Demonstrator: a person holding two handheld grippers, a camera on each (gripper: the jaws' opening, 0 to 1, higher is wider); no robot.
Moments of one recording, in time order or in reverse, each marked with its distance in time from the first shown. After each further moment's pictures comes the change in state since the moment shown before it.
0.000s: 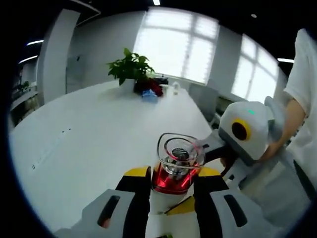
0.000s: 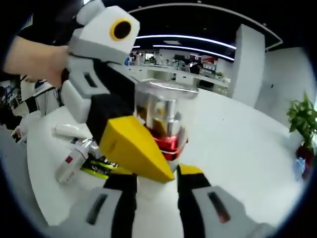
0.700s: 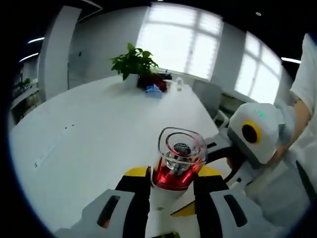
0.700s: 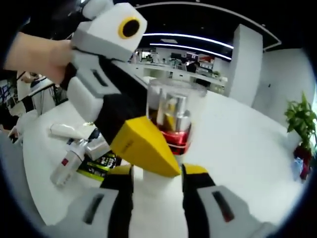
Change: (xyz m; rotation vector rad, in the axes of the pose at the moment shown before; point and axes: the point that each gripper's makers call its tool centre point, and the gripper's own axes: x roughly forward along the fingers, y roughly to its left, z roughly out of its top) left arm -0.002 0.009 -0.006 -0.029 0.041 0.034; right arm 0.001 0.003 -0.004 -0.002 0.029 -0.012
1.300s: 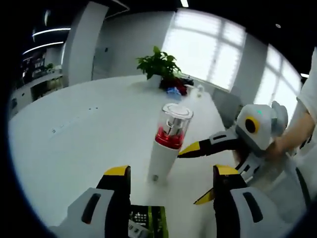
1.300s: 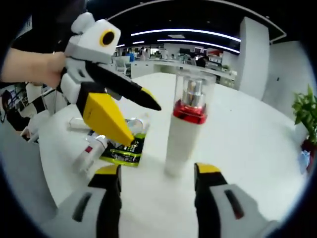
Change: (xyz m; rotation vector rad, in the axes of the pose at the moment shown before) left arm -0.059 -0.011 -0.038 -0.160 -0.065 0.201; right arm -0.034 0.031 -0.018 0.030 0.020 0.106
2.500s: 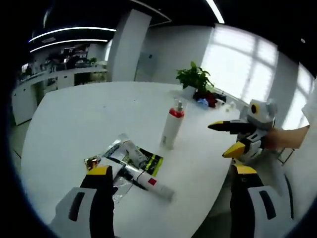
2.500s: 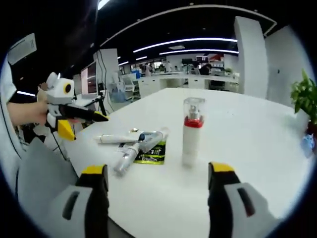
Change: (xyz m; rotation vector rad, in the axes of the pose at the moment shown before) left arm -0.140 -0.051 -0.056 -0.182 -0.119 0.312; right arm -0.089 0.032 0.015 0.116 -0.138 0.096
